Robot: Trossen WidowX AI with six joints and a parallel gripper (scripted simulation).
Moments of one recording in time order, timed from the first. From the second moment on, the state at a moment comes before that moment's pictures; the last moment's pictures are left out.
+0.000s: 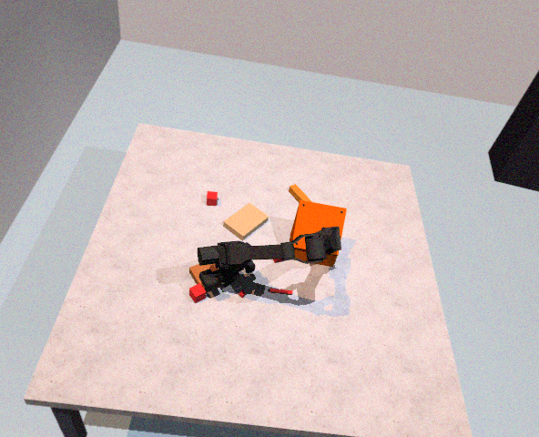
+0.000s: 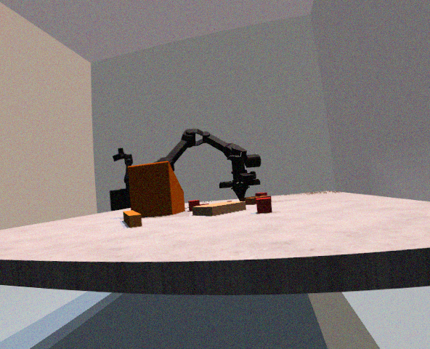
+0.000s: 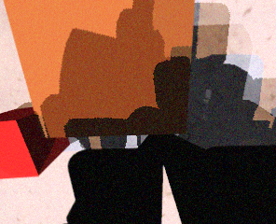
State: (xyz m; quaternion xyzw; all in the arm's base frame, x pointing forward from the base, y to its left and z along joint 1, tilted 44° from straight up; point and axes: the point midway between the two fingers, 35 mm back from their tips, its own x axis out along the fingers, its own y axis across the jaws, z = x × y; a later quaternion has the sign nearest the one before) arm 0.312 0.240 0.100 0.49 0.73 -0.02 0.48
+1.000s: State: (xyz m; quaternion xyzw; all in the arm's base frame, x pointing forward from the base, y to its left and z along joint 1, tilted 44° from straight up) arm 0.331 0.229 0.090 0.49 0.73 -0.01 0.48
